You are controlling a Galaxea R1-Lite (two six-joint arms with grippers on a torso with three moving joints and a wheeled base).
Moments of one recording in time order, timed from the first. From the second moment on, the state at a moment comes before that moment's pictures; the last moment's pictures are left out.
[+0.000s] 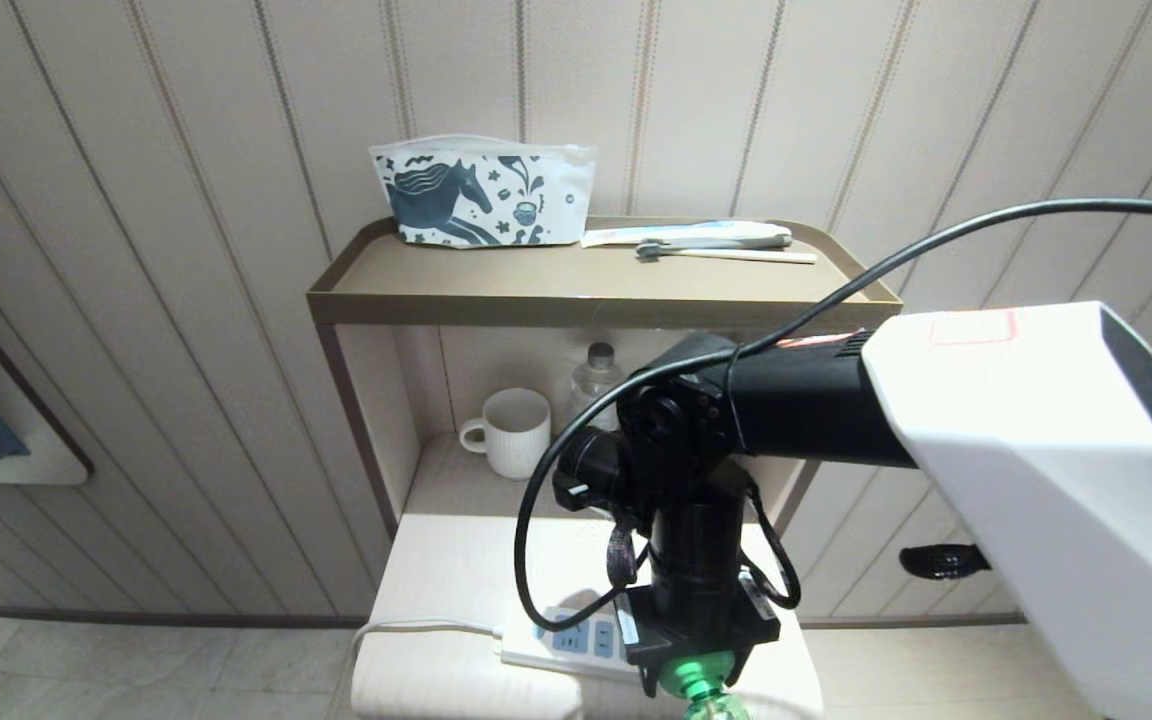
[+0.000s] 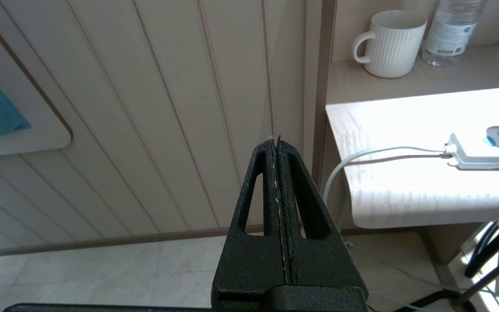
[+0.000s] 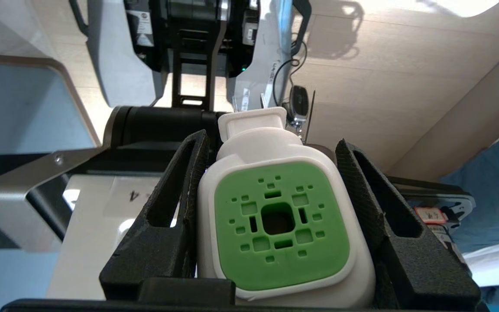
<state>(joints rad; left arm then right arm) 0.00 0.00 0.00 0.03 -0.06 0.14 0.78 2.27 -1.90 1.28 0.04 0.69</state>
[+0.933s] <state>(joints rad) 0.00 0.00 0.00 0.03 -0.05 0.14 0.78 2.35 -1.95 1.18 -0.04 0.71</state>
